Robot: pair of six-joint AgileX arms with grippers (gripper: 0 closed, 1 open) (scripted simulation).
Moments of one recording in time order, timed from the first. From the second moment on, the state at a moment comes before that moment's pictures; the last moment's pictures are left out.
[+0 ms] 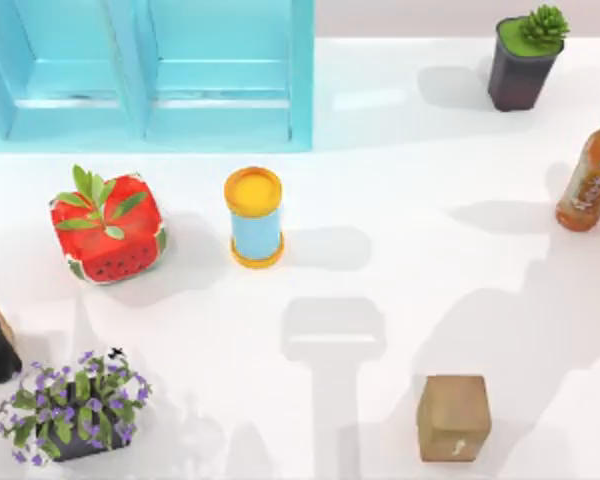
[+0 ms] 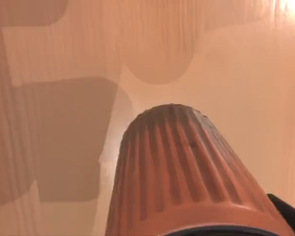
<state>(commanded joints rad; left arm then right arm) 0.00 0.00 0.00 0.00 0.00 0.00 -0.42 1.95 1.61 -1.14 0.01 -0.37</state>
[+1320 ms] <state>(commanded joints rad) 0.00 0.00 0.00 0.00 0.00 0.00 -0.34 2.02 1.96 -1.52 0.00 -0.29</state>
